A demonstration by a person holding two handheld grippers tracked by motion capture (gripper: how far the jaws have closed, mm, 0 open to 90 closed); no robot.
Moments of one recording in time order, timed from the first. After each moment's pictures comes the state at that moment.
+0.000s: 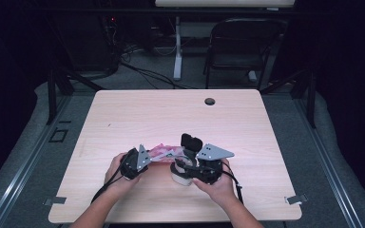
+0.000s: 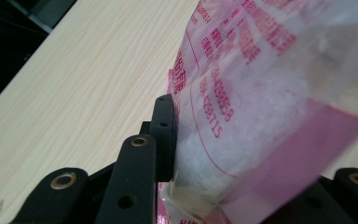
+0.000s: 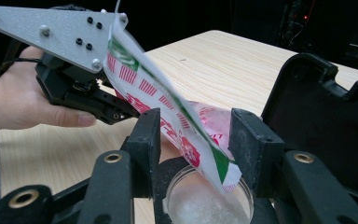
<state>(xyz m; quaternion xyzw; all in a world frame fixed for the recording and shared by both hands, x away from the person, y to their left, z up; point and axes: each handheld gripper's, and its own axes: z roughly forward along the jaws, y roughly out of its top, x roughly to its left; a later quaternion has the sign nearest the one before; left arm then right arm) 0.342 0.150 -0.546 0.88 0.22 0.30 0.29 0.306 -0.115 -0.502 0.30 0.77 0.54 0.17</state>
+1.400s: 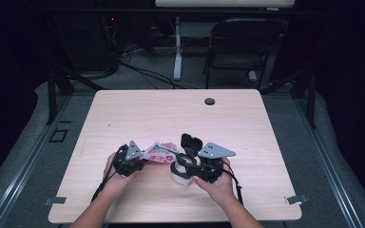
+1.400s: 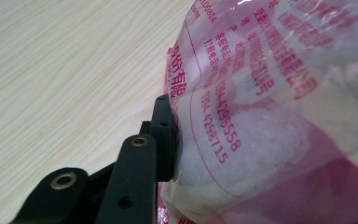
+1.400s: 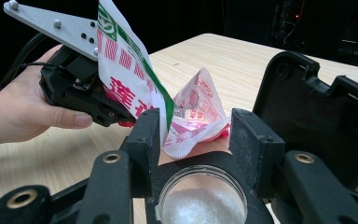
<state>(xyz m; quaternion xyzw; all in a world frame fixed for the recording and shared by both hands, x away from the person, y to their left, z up) 0.356 0.173 -0.556 0.86 0.30 0.22 0.35 0.310 -0.117 -0.504 0.32 0.75 0.55 0.17</state>
